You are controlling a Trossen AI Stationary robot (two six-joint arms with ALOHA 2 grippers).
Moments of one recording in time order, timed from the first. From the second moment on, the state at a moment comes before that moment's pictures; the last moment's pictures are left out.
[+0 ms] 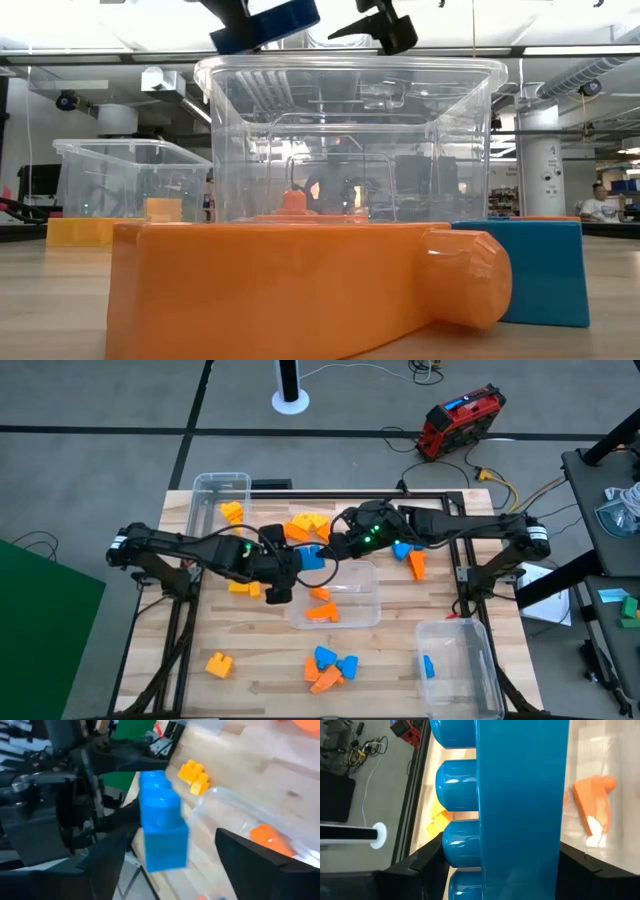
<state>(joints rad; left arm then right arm) -0.19 1.55 1.56 -1.11 -0.54 -0.10 -0.08 1.55 1.45 -0.42 -0.15 1.10</state>
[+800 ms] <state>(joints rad) -0.18 1.63 1.69 -1.02 -0.54 -0.10 -0.07 1.59 1.45 -0.34 -0.18 1.06</state>
